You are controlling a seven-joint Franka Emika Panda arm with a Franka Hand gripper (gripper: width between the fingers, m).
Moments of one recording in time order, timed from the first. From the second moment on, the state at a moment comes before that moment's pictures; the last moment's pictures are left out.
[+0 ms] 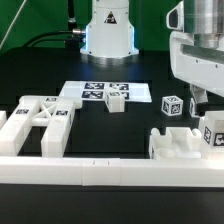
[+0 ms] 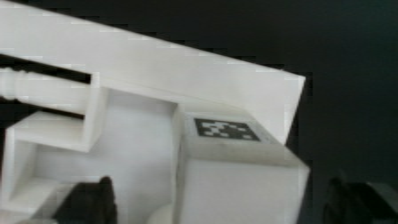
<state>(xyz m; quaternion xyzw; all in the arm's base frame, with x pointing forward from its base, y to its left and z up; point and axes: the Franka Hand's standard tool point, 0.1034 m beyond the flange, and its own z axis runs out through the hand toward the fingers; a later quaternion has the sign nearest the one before) 0.647 0.118 0.078 -0.80 0.60 -0.02 0.08</state>
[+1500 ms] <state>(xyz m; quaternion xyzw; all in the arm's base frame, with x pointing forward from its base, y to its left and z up) 0.644 0.113 0.075 -1.00 -0.03 -0.02 0.01</state>
